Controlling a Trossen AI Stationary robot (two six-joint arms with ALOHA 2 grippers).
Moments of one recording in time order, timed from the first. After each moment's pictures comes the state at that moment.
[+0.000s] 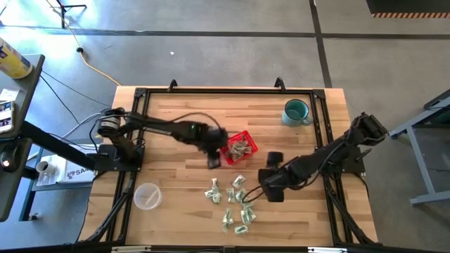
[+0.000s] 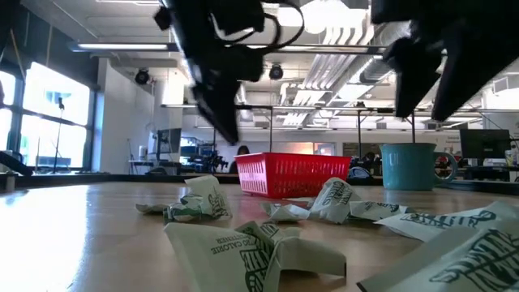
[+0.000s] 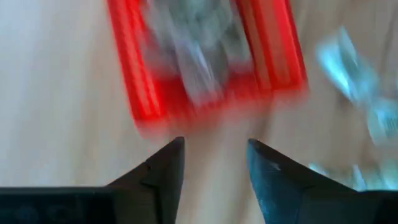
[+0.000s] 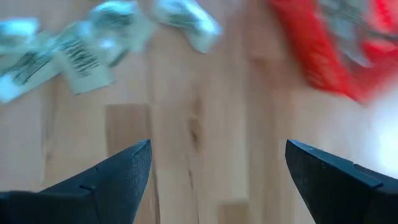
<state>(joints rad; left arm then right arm) 0.01 1.74 1.24 -0.64 -0.04 -0.23 0.48 1.57 1.08 -0.82 0.31 0.46</state>
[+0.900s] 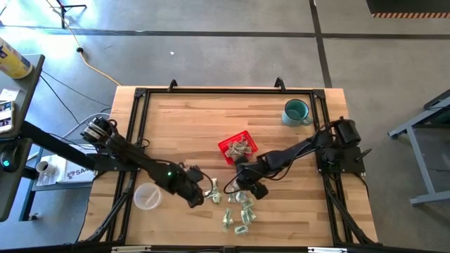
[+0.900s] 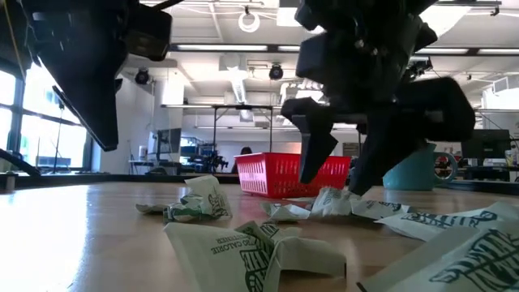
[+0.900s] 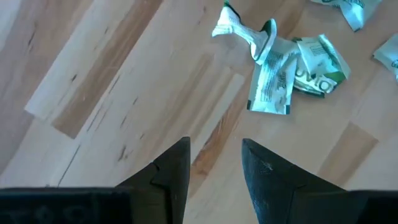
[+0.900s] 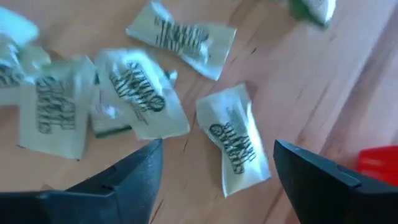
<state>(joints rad) -0.51 1.64 1.06 -0.72 -0.27 -1.05 0.25 1.85 1.06 -0.26 -0.04 -0.33</state>
